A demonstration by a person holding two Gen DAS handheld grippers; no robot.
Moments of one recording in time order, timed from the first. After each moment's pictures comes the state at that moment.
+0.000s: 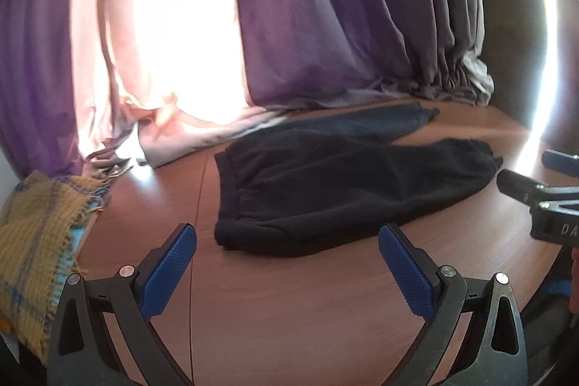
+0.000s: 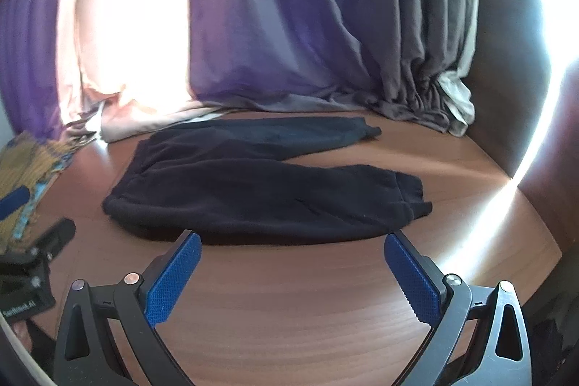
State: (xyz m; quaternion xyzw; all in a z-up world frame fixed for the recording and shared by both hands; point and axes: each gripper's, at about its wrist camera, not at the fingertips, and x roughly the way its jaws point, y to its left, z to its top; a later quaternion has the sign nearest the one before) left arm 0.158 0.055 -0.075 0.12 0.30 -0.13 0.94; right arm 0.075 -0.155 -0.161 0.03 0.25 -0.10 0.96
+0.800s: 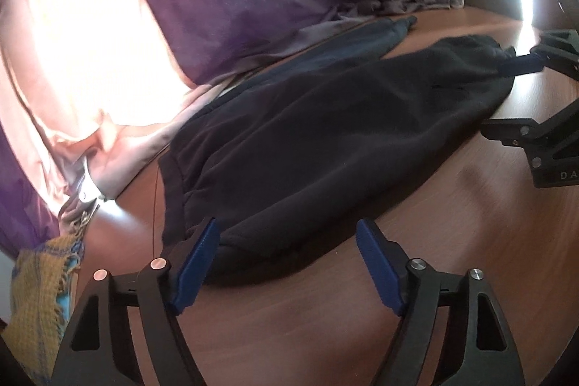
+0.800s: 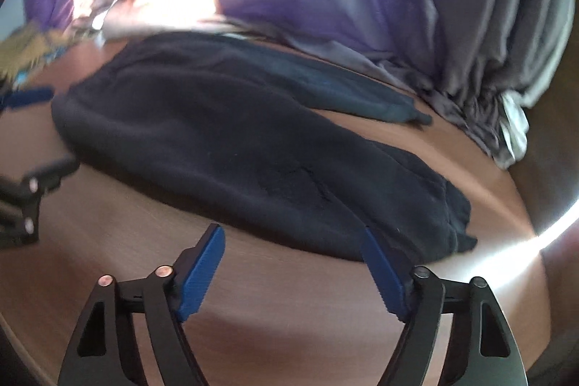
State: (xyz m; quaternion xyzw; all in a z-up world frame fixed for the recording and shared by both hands) left arm 0.222 0.000 -0.165 0.28 0.32 -0.18 0.89; right arm 0.173 -0.167 -0.242 -0.14 0.34 -0.03 0.93
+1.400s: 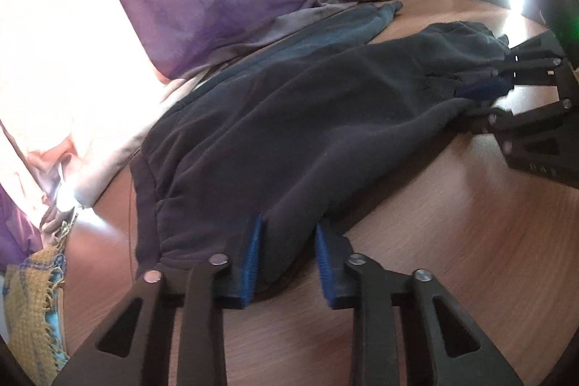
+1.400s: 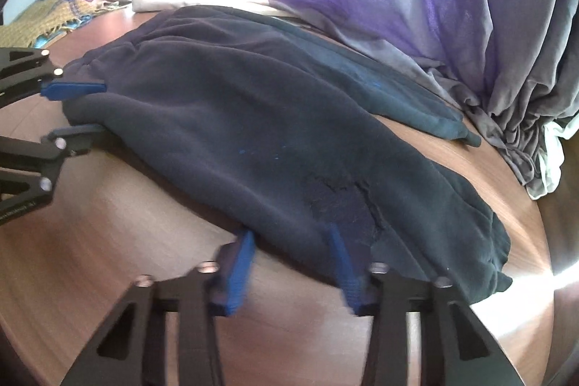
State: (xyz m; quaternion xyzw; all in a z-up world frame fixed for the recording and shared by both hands) left arm 0.244 -0.005 -0.171 0.28 0.35 -0.21 0.87; right arm 0.208 -0.152 -0.261 -0.17 0.36 0.03 0.92
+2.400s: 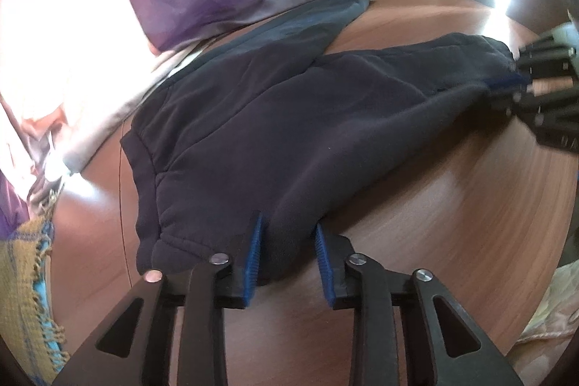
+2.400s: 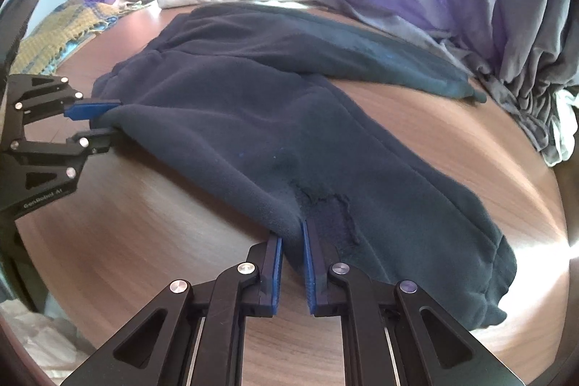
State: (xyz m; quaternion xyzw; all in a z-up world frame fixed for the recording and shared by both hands) left arm 0.209 0.012 -0.158 0.26 0.40 -0.24 0.85; right arm 0.159 -0.160 -0.238 -0.12 0.41 0.08 0.90
